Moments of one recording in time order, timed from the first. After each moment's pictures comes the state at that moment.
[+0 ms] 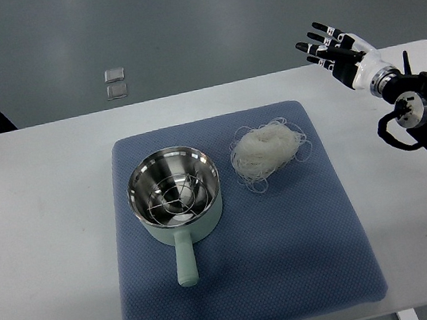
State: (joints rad) left arm -0.05 0.00 -0.06 -0.17 0.01 0.03 0.06; right arm 0.76 -0.27 0.84 0.67 -0.27 0.10 0.11
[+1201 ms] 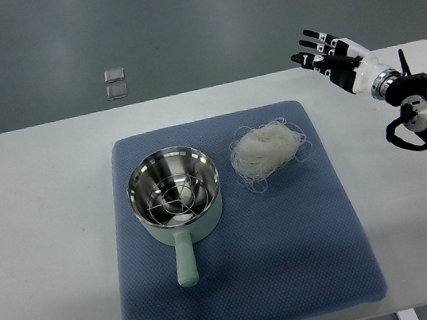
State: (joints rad) left arm -0.05 0.00 -0.06 -0.17 0.01 0.02 0.06; right arm 0.78 -0.30 0.80 0.68 -0.37 0.20 0.10
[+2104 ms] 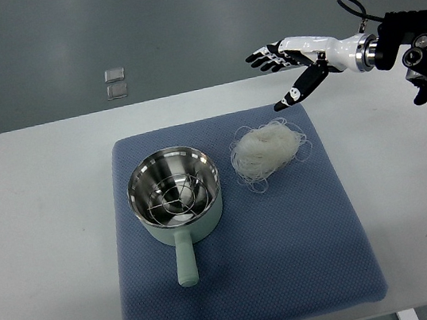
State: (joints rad) left arm -0.05 0.00 -0.06 -0.17 0.01 0.02 0.06; right arm 1.02 -0.47 0.49 0.94 -1.19 0.43 0.14
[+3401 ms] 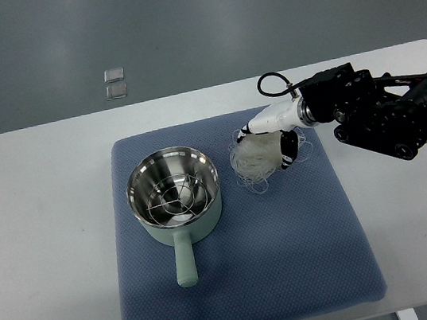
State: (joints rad) left arm -0.05 0.00 -0.06 -0.18 0.01 0.02 0.06; right arm 1.10 -0.23 0.09 0.83 -1.63 0.32 0.11
